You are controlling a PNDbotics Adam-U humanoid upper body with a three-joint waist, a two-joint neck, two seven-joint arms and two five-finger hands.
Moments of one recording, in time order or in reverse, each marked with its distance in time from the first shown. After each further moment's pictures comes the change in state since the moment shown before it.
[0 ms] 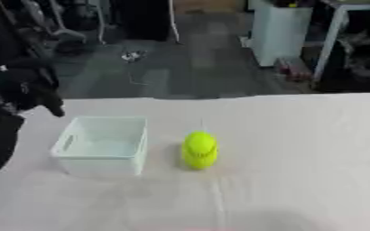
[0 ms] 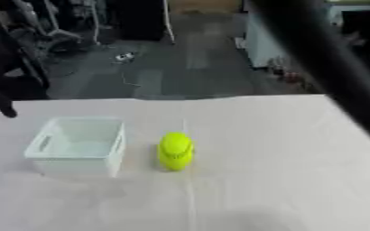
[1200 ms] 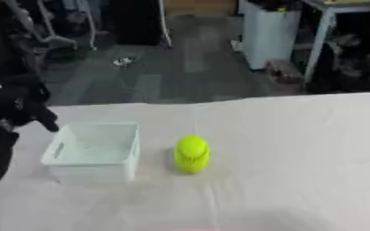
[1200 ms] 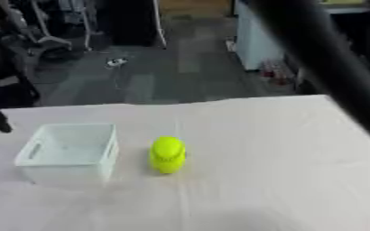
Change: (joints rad) left arm 0.069 -0.155 0.002 0.000 0.077 -0.023 -0.007; right arm 0.034 -0.008 -0.059 0.000 0.017 0.151 0.410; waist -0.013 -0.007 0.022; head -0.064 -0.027
